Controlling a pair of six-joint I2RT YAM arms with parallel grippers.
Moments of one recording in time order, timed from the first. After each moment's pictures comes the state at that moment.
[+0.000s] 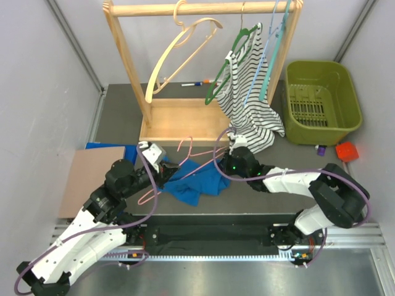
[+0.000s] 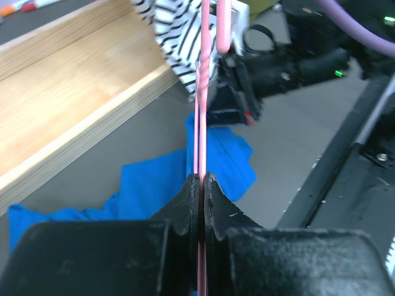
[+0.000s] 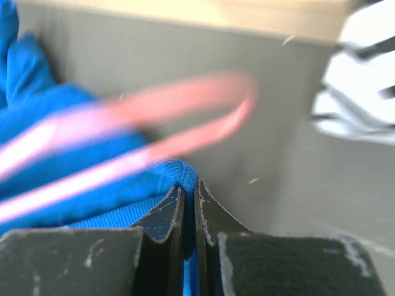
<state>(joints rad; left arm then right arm) -0.68 0.52 0.64 -0.31 0.21 -0.07 0.84 1.47 0.58 0.33 0.16 0.60</state>
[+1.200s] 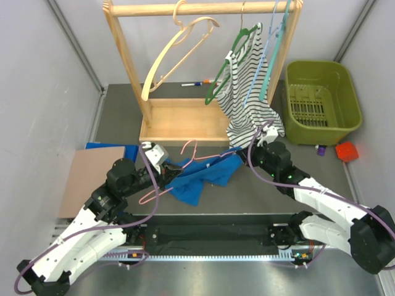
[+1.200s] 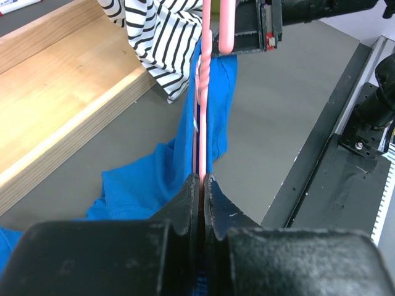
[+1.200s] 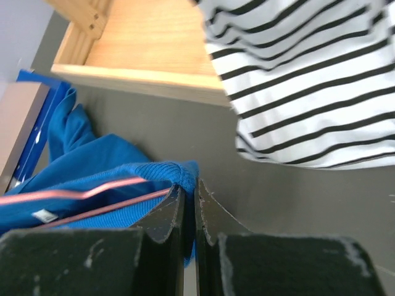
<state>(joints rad) -0.68 0.53 0.63 -0.28 0.32 -0.07 0.56 1.02 0.48 0.21 0.00 0.52</state>
